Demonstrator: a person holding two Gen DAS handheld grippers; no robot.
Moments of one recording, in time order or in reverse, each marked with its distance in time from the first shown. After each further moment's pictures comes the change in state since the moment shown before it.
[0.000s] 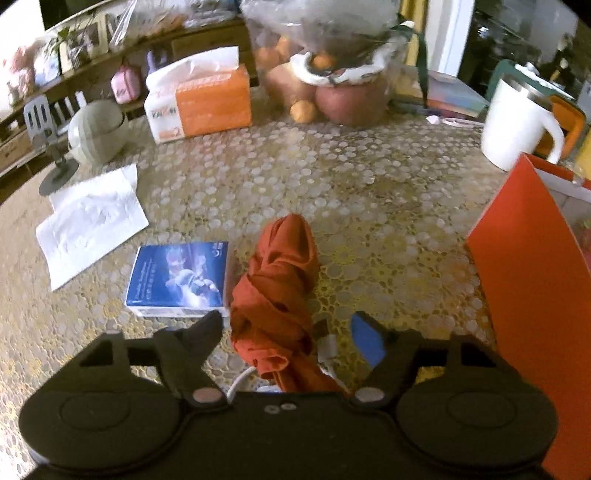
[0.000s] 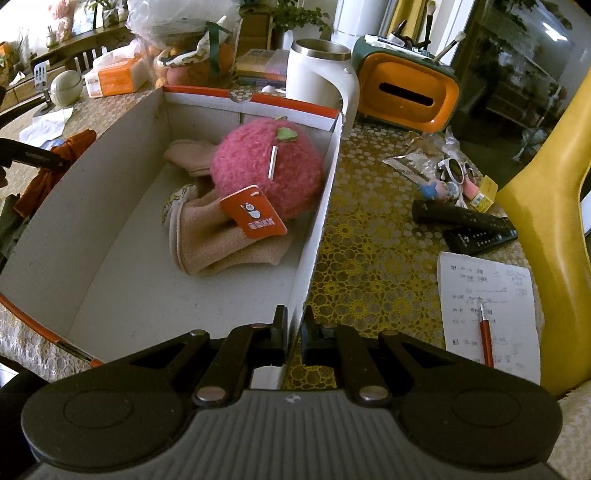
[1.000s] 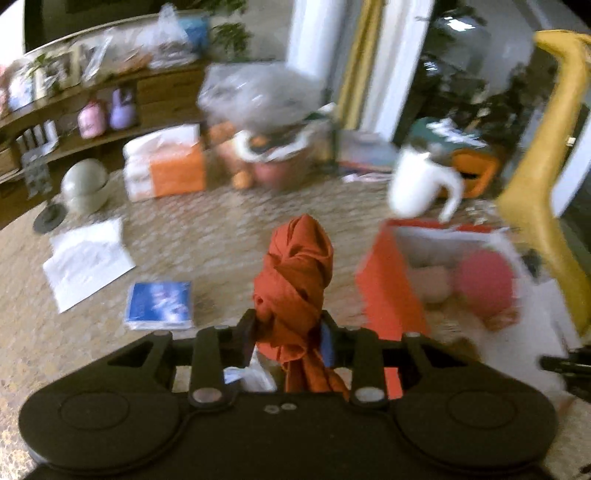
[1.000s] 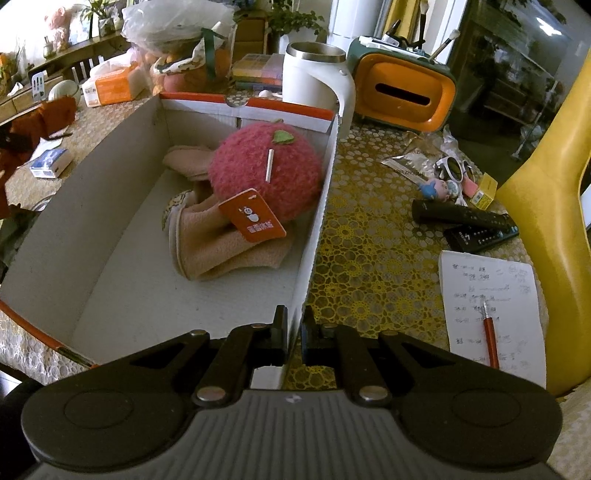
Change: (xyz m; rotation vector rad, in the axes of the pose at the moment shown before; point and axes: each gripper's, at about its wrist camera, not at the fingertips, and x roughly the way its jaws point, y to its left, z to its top) left arm -0.128 -0.019 0.003 0.036 -0.139 -0.194; right arm 0.000 -0.001 0.001 0.017 -0.011 0.005
